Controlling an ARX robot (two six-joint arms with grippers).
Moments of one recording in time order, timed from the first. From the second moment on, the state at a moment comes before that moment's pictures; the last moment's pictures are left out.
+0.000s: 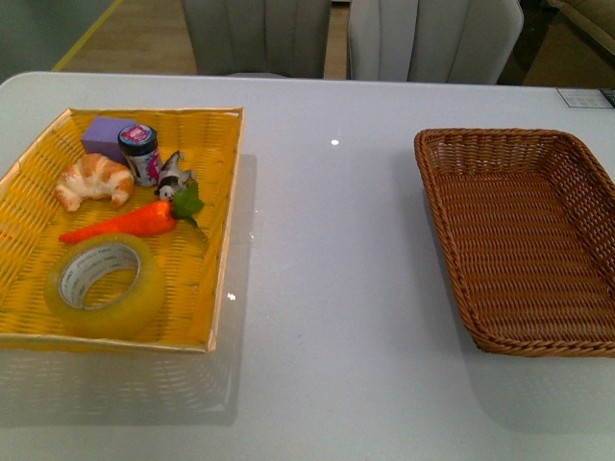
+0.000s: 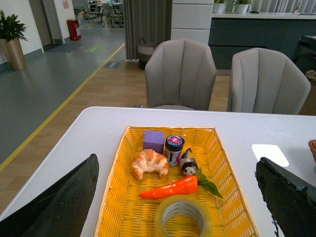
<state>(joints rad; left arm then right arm) 0.00 0.02 0.01 0.00 0.00 -0.01 0.00 0.01 0.02 0.00 0.00 0.00</state>
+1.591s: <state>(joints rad) 0.07 2.08 0.71 0.48 0.03 0.05 0.00 0.01 0.02 0.00 0.00 0.00</state>
